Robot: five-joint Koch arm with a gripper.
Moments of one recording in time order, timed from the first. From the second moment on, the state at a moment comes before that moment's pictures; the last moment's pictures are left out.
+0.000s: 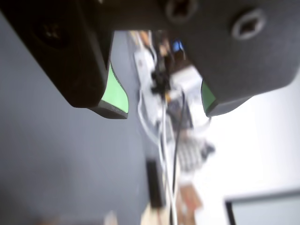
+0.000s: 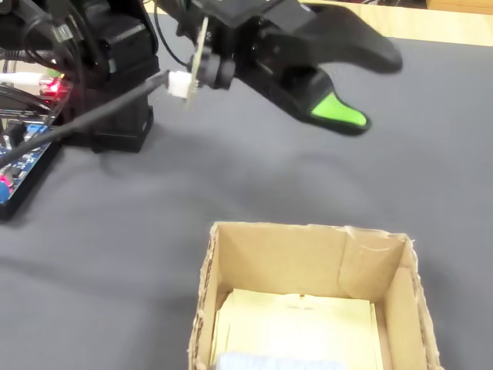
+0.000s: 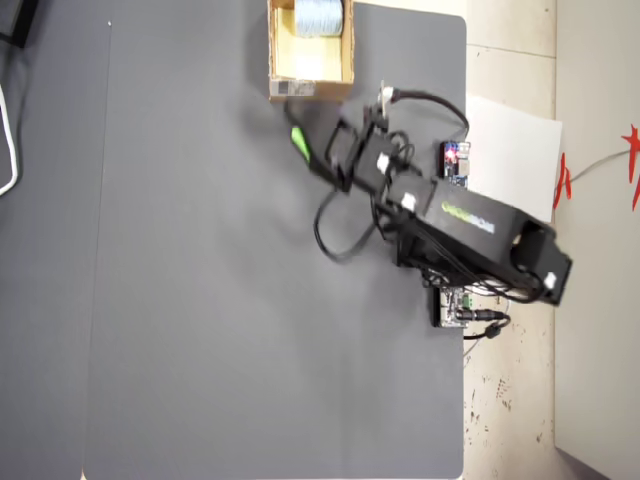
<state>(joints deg) 23.4 120.8 149.7 -15.5 88.3</state>
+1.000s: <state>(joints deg) 2.7 130.6 176.5 -3.9 95.8</state>
